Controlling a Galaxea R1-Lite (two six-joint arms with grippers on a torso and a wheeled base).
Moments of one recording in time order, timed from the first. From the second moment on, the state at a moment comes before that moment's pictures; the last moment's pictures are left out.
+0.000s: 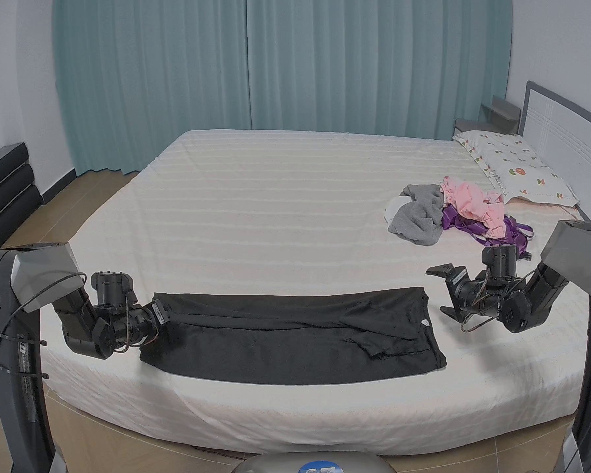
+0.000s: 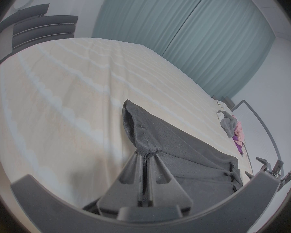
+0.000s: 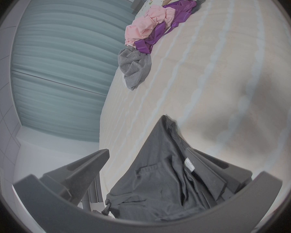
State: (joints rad) left arm 0.04 2.42 -0.86 -0.93 -0.19 -0.50; right arm 0.07 2.35 -0.93 -0.86 0.26 1.10
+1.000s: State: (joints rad) left arm 0.01 2.34 -0.84 -0.96 -0.17 -0.58; right arm 0.07 2.35 -0.93 -0.87 0.25 1.10
